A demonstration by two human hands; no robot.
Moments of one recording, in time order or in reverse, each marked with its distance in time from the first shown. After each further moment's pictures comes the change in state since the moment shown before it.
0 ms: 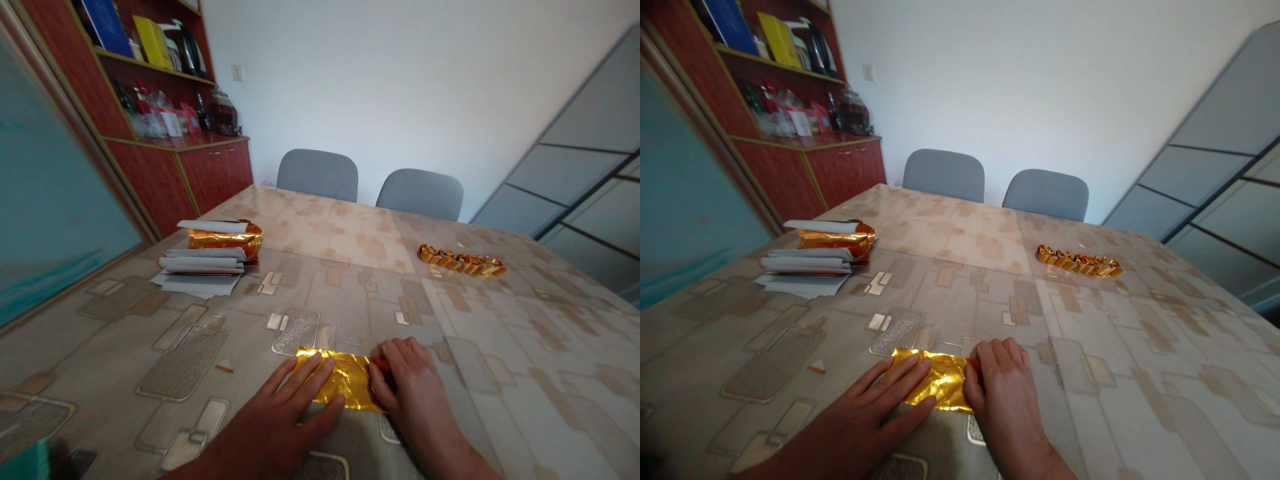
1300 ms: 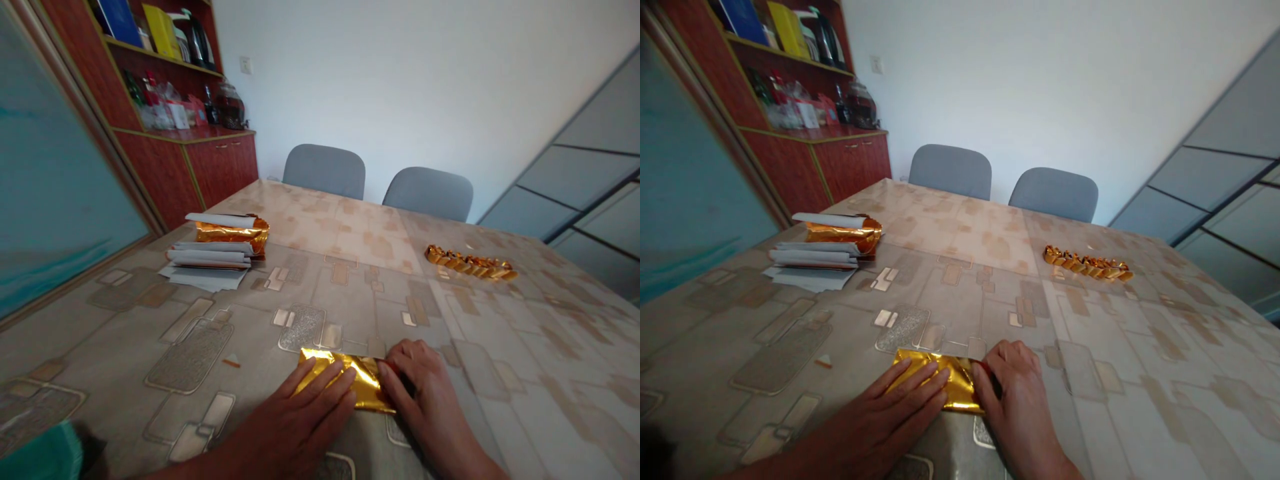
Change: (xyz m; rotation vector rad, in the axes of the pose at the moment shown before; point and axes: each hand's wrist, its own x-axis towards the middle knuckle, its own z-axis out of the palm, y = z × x) left_hand 0.006 0.013 -0.014 0.022 -0.031 0.034; right_hand -0.003 0.003 -0.010 0.216 -0.103 0.030
